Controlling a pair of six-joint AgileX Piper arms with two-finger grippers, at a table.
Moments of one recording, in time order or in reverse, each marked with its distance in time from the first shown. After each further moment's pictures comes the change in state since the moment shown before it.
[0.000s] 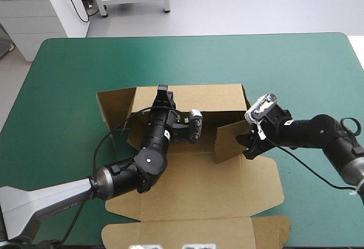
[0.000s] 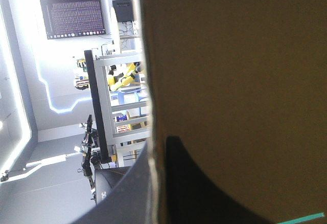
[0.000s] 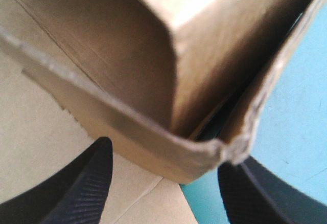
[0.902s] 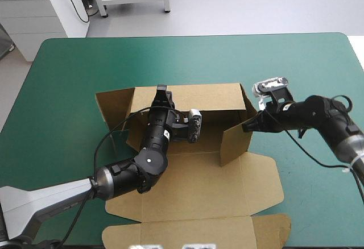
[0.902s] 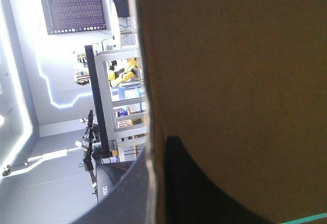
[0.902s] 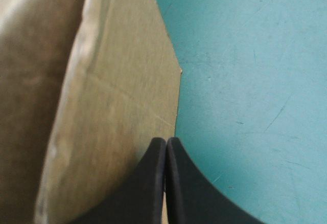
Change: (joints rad) left arm 0.000 0.002 0.000 -0.001 0.021 0.000; right arm 0.000 0.107 -0.176 -0.280 0.044 0.603
